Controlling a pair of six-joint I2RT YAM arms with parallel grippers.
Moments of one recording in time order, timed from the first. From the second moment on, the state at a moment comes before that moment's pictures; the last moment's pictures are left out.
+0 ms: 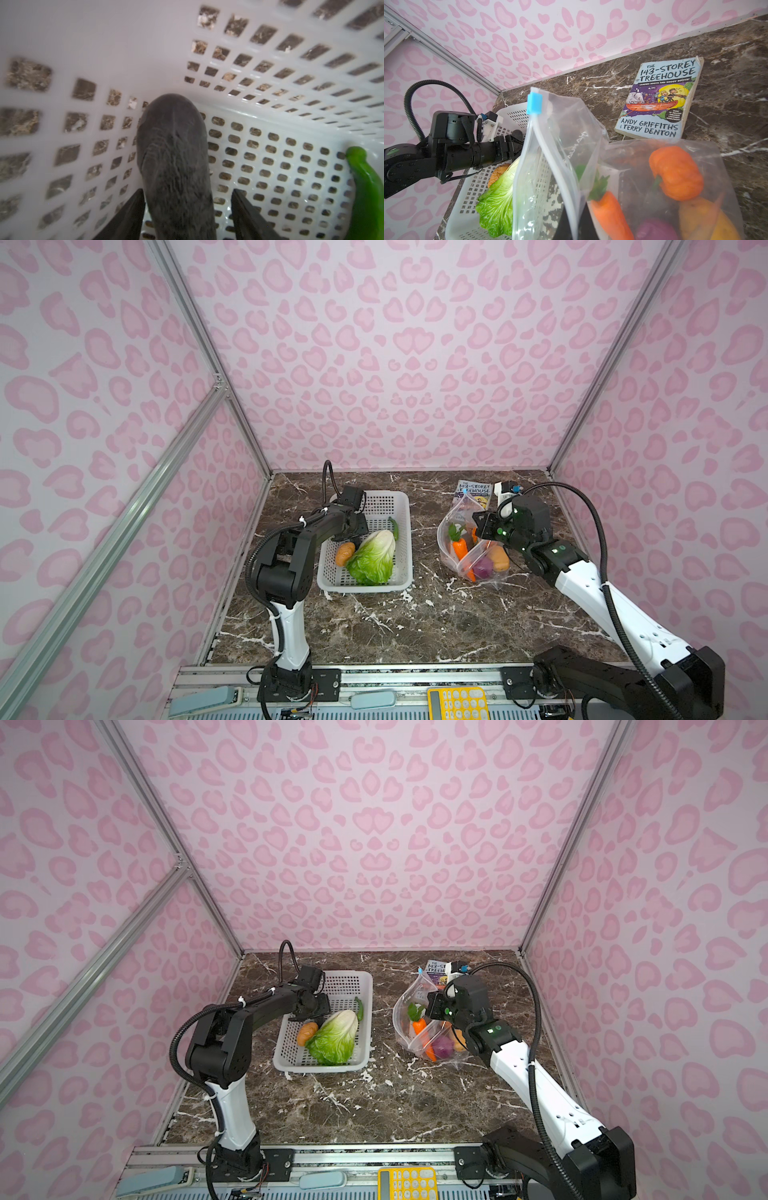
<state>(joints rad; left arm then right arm) -0.29 1.99 1.35 -0.50 -0.14 -0.53 0.37 1.14 0.95 -0.30 -0.10 0.52</state>
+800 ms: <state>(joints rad) -0.29 1.89 1.36 -0.46 -0.13 -0.55 0.36 1.14 0.95 -0.30 -0.09 0.51</state>
